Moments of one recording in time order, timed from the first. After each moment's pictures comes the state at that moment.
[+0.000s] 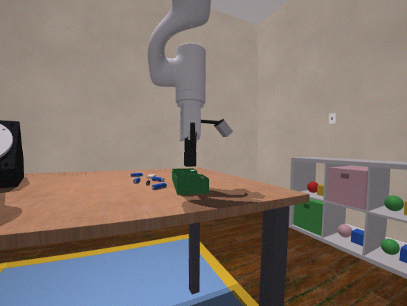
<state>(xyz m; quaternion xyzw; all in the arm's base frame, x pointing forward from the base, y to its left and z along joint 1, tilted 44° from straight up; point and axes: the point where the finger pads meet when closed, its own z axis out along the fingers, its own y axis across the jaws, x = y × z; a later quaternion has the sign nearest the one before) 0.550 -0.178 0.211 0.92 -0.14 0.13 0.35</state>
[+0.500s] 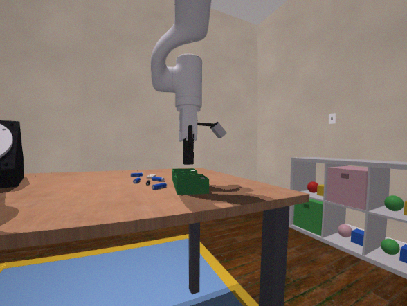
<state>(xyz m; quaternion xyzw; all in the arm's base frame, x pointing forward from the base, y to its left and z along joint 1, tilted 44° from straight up) 0.575 -0.134 0.174 0.92 -0.14 0.13 0.35</state>
